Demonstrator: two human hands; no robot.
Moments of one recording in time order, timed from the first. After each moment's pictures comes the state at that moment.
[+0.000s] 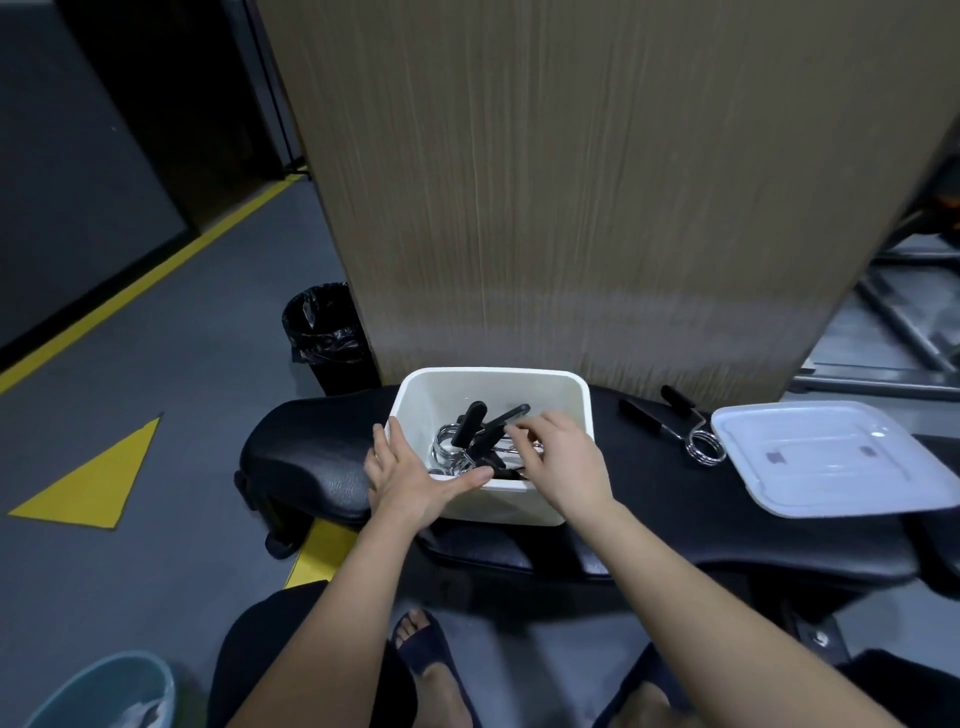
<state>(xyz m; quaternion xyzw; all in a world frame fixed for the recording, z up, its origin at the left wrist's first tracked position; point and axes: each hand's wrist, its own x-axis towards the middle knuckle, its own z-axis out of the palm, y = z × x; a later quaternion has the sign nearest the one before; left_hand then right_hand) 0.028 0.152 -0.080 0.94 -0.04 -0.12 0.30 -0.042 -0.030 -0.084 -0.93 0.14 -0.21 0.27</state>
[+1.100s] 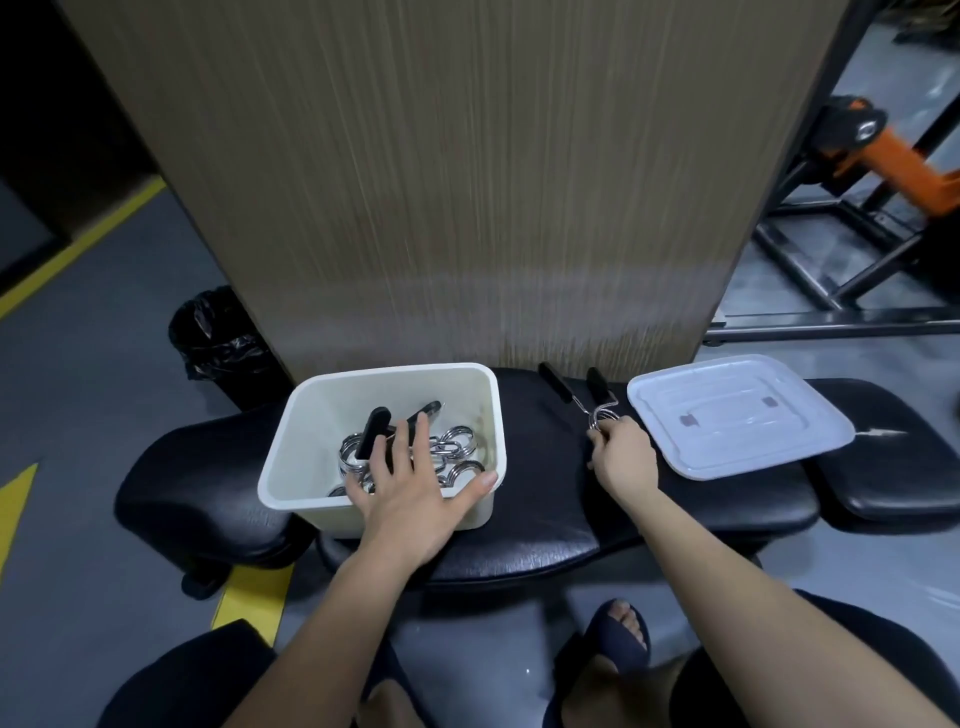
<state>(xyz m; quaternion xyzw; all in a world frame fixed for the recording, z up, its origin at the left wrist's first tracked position) -0.017 0.057 -0.090 0.97 -0.22 -0.08 0.11 -0.095 -0.200 -0.170 -0.85 0.41 -0.15 0.28</state>
